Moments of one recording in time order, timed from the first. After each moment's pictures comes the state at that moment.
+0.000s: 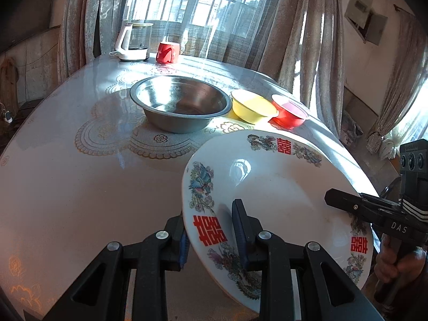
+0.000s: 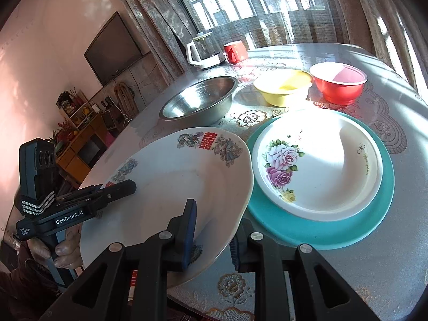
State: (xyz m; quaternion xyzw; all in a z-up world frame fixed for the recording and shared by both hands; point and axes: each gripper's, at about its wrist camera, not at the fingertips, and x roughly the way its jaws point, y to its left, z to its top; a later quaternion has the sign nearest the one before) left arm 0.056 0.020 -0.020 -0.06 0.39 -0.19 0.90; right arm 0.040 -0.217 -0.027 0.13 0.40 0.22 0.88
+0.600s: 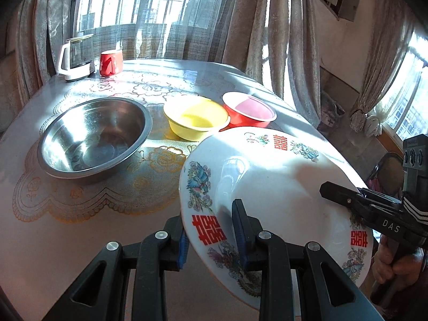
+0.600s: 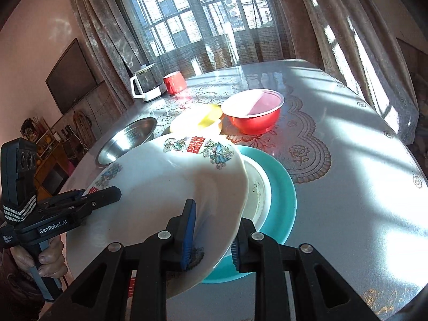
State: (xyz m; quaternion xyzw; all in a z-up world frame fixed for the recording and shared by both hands) left arm 0.120 -0.089 -0.009 -0.01 0.40 -0.25 0.88; right arm 0.063 -0.305 -0.021 0.14 0.38 0.09 0.91
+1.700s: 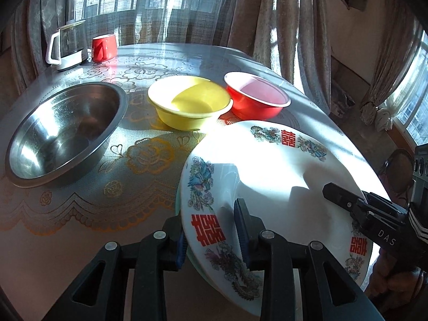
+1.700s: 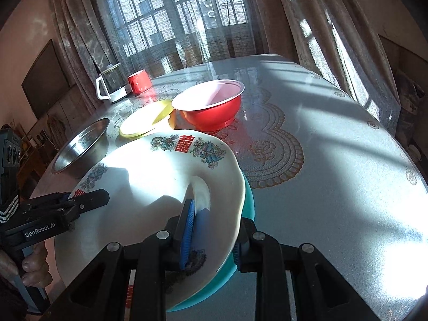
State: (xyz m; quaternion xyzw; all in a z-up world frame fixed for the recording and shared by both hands) left arm 0.152 -0.126 -0.040 0.00 0.43 -0.23 0.87; right arm 0.087 -0.329 -0.059 0.13 0.39 0.03 0.91
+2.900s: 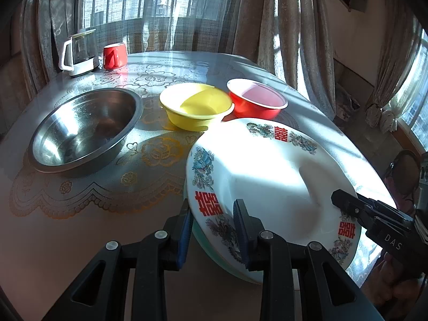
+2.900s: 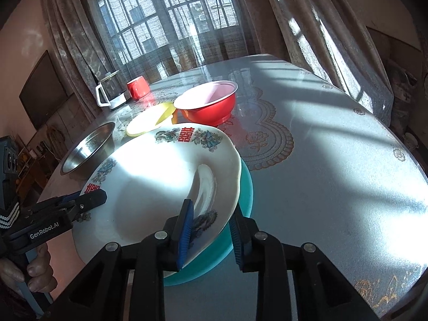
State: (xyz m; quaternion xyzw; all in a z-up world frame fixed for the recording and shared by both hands) left arm 0.126 -0.117 -0.029 0.01 0.41 -0.21 0.89; right arm 0.055 -0.327 -0.052 0.15 0.38 0.01 0.91
